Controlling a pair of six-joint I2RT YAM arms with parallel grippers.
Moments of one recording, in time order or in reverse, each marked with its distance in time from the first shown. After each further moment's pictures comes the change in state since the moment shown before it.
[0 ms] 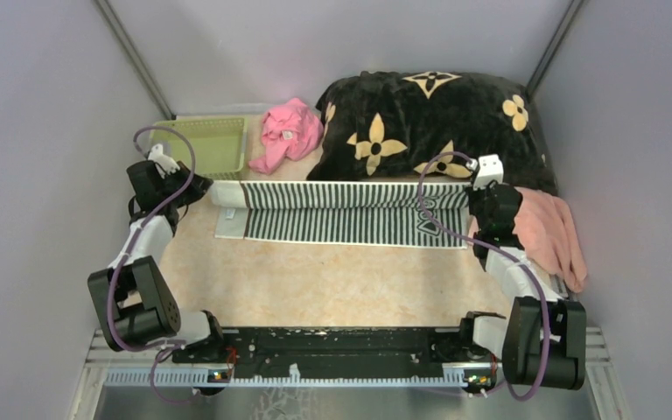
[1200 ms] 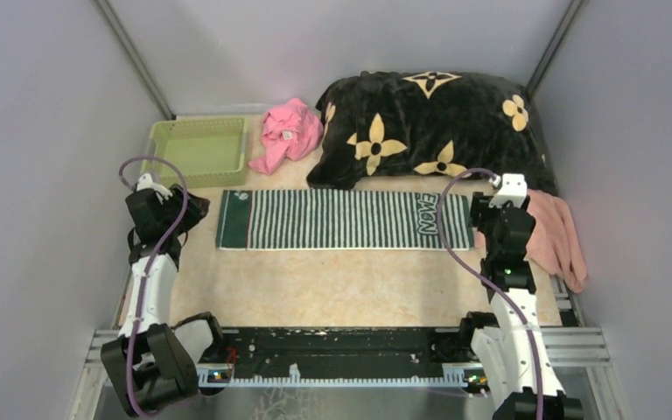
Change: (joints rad) left arm 0.013 -0.380 -0.222 -0.179 -0.201 -0.128; right arm -0.006 -0.463 -0.080 -0.367 0.105 0.146
